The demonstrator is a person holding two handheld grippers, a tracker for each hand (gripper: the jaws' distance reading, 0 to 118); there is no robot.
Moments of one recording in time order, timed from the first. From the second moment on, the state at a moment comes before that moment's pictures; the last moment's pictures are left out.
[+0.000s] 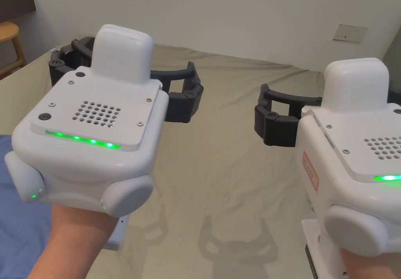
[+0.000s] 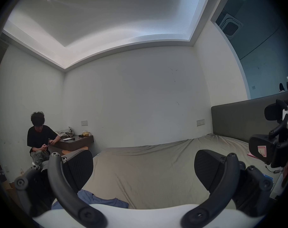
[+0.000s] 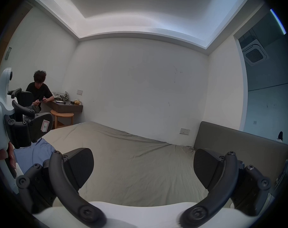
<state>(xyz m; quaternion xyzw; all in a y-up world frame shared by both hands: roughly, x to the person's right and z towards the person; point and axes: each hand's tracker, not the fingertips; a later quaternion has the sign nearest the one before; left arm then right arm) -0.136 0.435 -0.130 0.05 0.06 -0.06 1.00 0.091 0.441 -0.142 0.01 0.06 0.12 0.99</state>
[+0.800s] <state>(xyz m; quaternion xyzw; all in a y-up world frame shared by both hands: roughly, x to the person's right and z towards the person) -0.188 0.402 -0.159 -0.05 -0.03 0.23 0.97 0.129 0.434 -0.179 -0.10 0.17 -0.11 0.97</state>
